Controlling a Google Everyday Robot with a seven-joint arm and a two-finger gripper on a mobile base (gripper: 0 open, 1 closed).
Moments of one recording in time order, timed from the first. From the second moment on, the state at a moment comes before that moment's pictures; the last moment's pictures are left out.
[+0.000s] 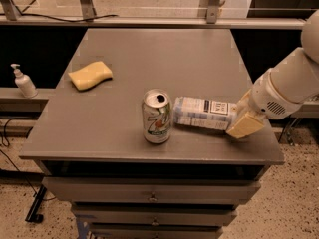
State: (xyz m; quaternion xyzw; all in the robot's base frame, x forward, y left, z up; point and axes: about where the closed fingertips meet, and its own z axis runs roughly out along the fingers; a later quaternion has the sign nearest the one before) arm 0.478 -0.195 0.835 -0.53 0.82 0.07 0.19
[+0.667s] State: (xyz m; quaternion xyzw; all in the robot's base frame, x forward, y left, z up) arm 0.453 -0.189 0.838 -0.58 0.79 0.08 0.16
